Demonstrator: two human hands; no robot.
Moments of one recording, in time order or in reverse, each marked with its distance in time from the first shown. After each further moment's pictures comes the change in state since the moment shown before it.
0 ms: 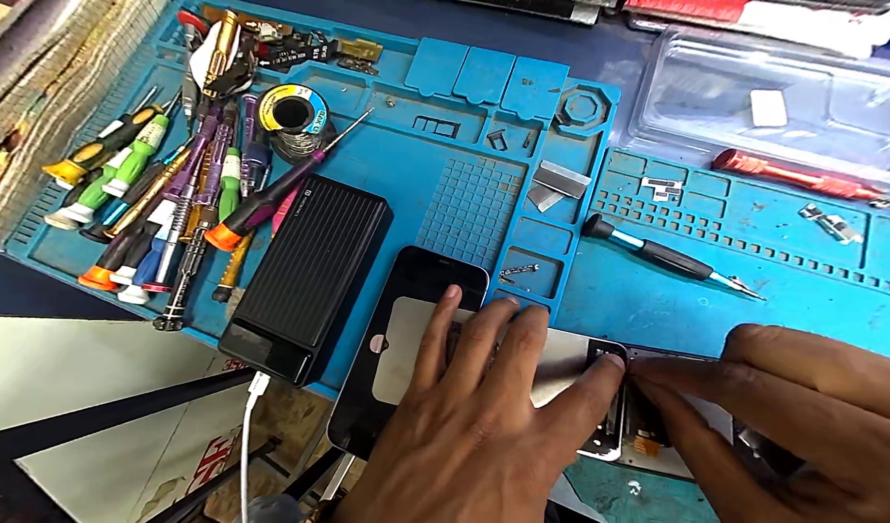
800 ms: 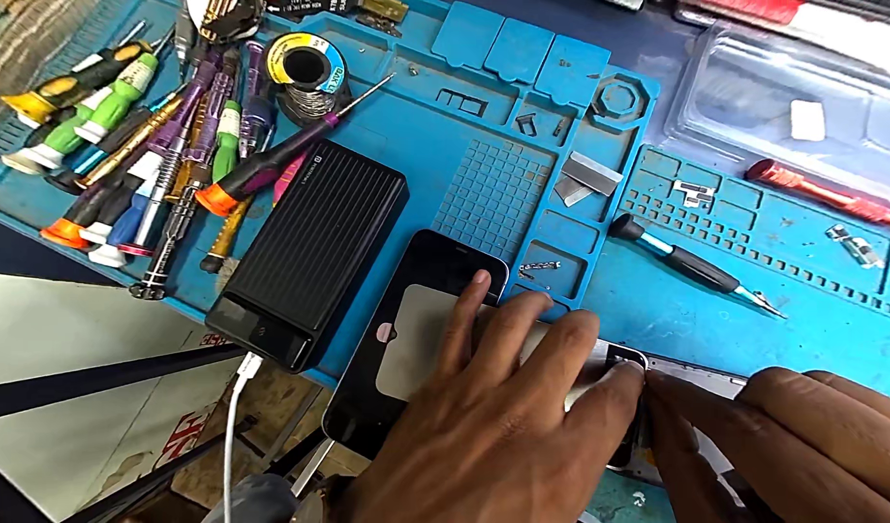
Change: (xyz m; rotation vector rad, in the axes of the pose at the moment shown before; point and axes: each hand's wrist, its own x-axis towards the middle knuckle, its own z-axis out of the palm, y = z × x) left_hand 0.006 -0.002 -0.001 -0.139 0.023 0.023; right_hand 0.000 -0.026 0.003 -0.261 0.016 -0.035
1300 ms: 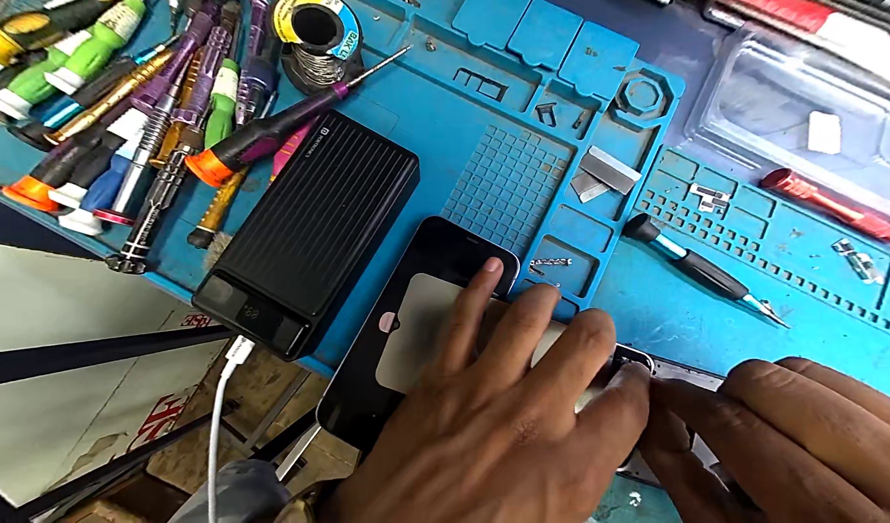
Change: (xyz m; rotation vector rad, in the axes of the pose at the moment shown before) left_hand -0.001 0.001 0.000 0.067 0.027 0.004; right_hand 0.007 0.010 0.000 0.005 -0.066 -0.132
